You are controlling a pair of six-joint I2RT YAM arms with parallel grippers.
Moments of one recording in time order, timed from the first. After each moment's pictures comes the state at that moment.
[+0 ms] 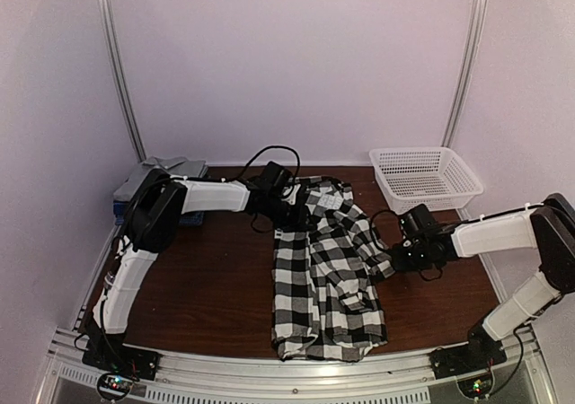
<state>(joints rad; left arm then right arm) -0.71 2.43 1.86 -0.26 0.45 -0.55 0.48 1.48 0.61 -0.18 0.17 0.47</state>
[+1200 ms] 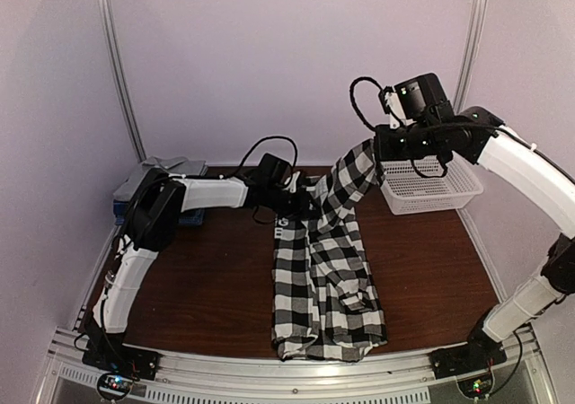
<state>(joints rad) -0.69 2.44 1.91 -0.14 0.52 -0.63 0.65 1.46 1.63 -0.77 0.30 0.34</state>
